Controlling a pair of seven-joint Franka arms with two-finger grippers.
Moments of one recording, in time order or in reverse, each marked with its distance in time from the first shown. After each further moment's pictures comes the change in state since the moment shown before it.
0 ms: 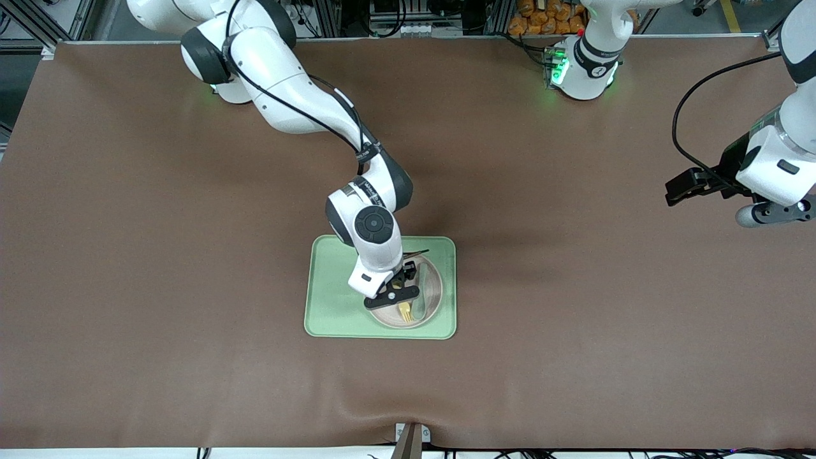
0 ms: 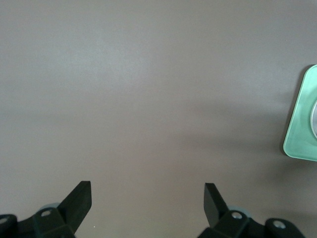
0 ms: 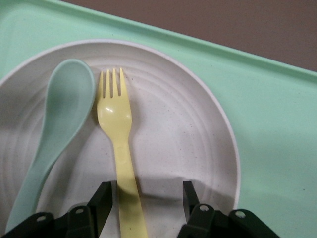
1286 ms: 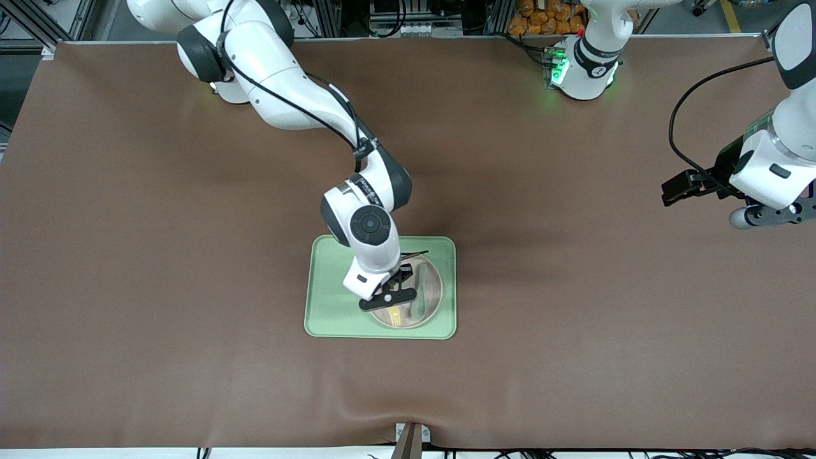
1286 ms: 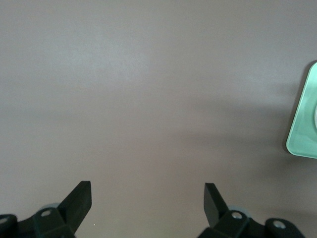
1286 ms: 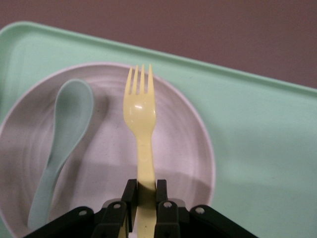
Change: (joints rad) left arm 0.000 0.000 0.000 -0.020 0.000 0.005 0.000; right arm -0.023 -0.032 -0.011 0.054 0.022 -0.103 0.014
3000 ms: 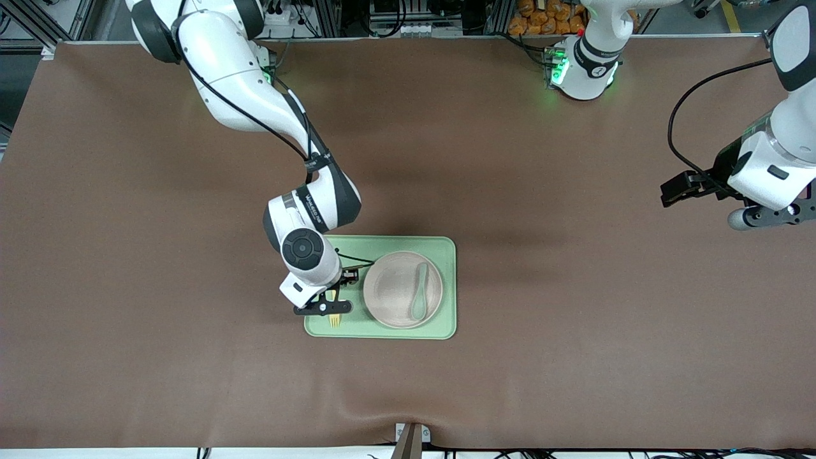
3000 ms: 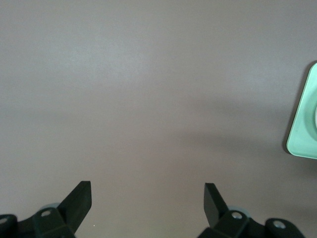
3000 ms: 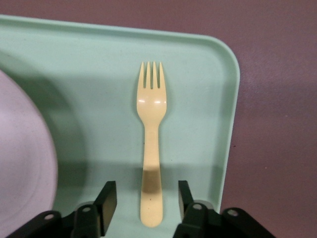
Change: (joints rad) left arm 0.000 0.000 0.000 -0.006 0.000 0.007 0.000; right arm -0.113 -0.177 -0.001 -0.326 0.007 0.005 -0.042
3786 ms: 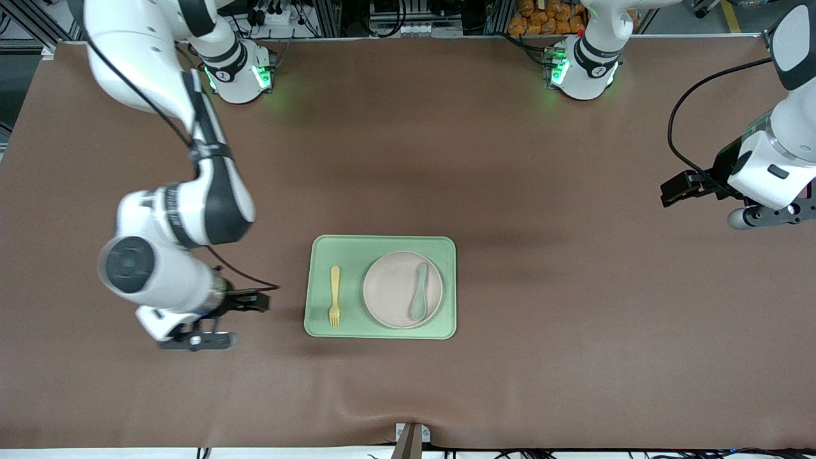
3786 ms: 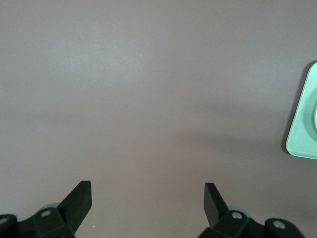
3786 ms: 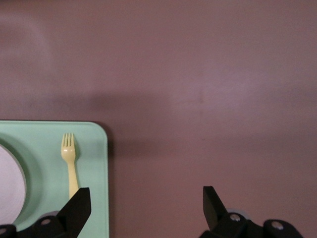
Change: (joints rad) left arm 0.000 -0.002 -0.001 -0.001 -0.002 0.002 0.000; right arm -0.273 -0.158 -0.020 0.199 0.001 -0.261 -0.188
